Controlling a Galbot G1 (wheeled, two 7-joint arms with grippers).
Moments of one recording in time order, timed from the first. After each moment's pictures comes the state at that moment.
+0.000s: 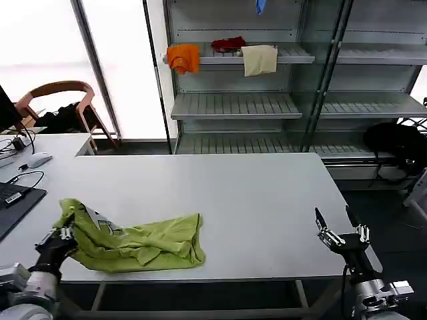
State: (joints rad) left arm 1.57 -1.13 -0.82 -2.22 -0.67 0.33 -0.23; right arm -1.64 0.85 0.60 2.11 0.68 0.25 0.18
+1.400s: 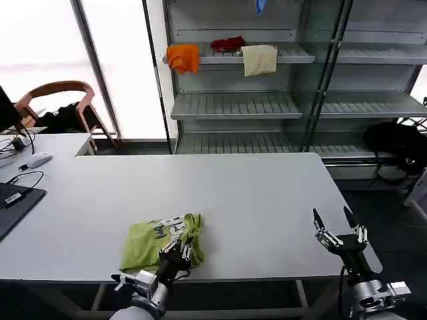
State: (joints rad) left arm 1.38 -1.17 -0.17 -2.09 -0.28 0.30 -0.17; right arm -1.63 0.86 0.59 2.12 0.67 0.24 0.18
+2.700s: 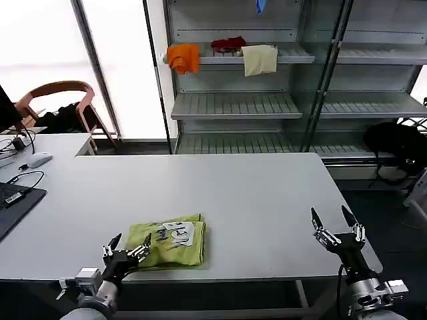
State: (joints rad) left arm 1.52 -1.15 -0.52 -2.17 -0.52 0.42 -0.26; right arm -1.62 0.86 0.58 2.11 0.67 0.24 0.18
